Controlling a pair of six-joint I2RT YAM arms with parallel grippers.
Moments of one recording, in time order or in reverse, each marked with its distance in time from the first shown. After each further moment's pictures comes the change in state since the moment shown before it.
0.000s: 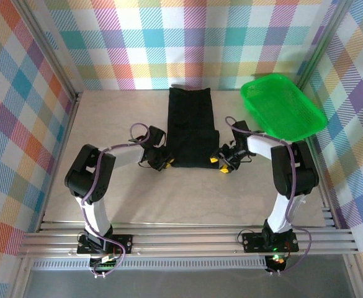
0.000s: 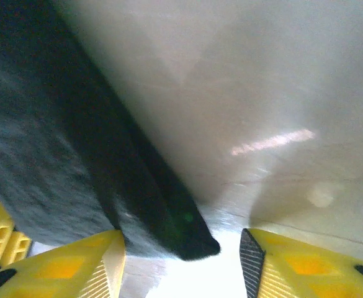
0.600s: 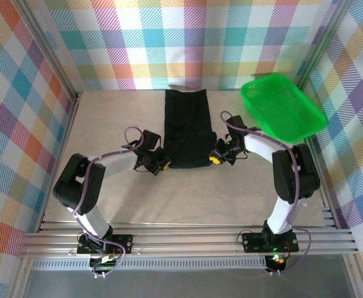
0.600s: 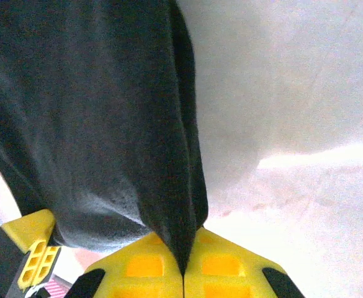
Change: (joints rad) left arm -0.002 -0.172 -0.141 0.026 -0.004 -0.011; right arm 0.063 -0.085 0.030 -0.019 0.056 0.002
